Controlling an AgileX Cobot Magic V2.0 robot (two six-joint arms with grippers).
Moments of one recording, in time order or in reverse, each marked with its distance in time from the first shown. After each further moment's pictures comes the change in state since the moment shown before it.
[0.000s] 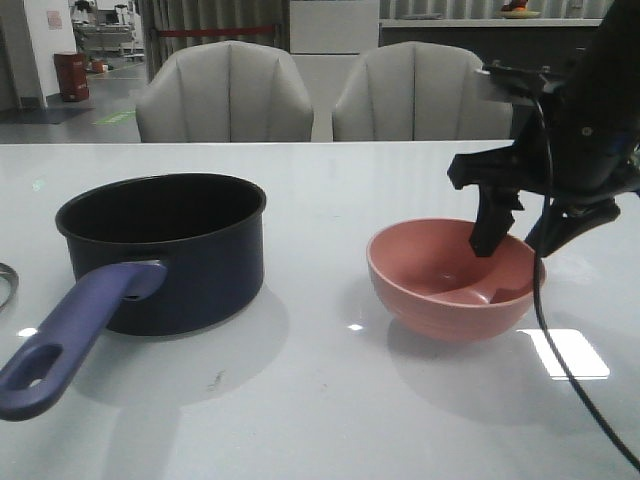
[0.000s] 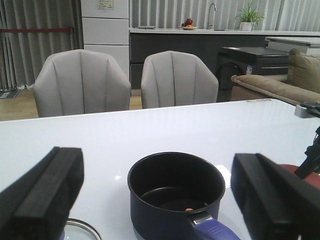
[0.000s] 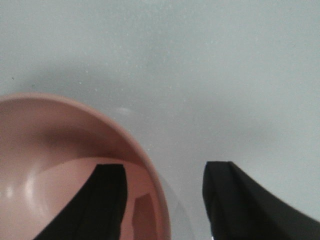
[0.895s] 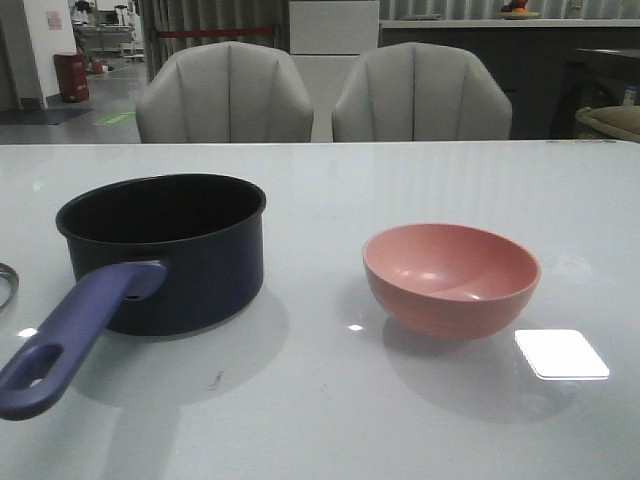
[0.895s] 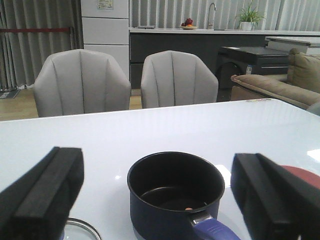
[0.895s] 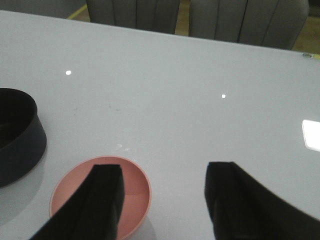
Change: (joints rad) left arm 0.000 0.000 0.002 0.000 0.000 0.000; right arm -0.002 -1.041 0.537 -0.072 -0.295 -0.073
